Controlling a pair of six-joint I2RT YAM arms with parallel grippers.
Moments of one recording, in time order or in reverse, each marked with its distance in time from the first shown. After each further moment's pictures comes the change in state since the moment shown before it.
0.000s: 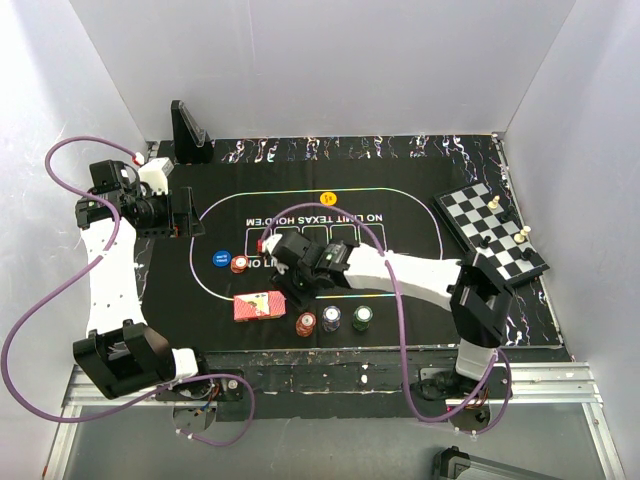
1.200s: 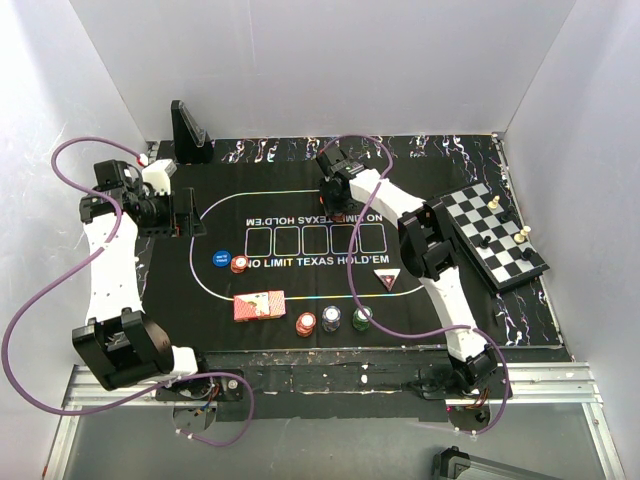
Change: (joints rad) left arm 0.000 0.045 -0.013 0.024 0.011 0.023; right arm -0.571 0.611 0.673 -0.097 0.148 0.050
